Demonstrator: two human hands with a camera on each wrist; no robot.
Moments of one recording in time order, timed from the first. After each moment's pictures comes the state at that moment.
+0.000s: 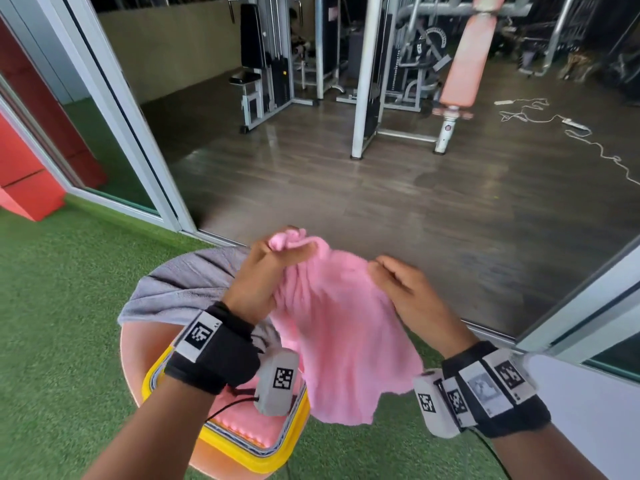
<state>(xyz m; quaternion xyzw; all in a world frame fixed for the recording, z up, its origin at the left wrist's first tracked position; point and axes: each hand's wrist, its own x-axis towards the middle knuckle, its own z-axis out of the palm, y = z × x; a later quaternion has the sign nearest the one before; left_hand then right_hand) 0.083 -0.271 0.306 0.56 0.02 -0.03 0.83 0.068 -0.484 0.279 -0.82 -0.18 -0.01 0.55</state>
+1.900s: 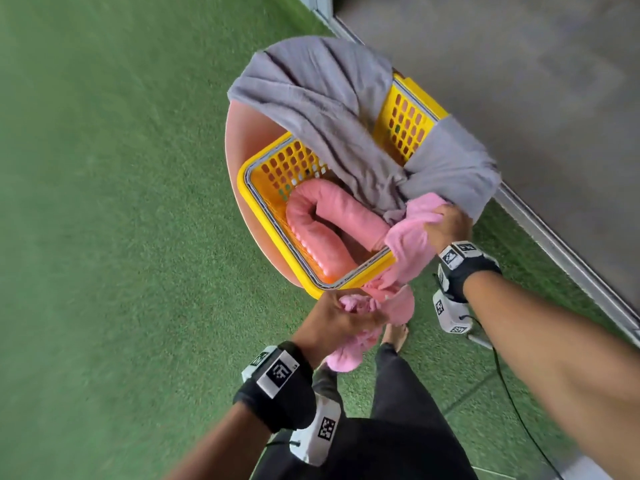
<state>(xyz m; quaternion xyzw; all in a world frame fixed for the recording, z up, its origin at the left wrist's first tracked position) -0.078 -0.287 0.122 0.65 0.25 -0.14 0.71 0.164 -0.404 -0.017 -0.95 -0.05 0.18 0.25</state>
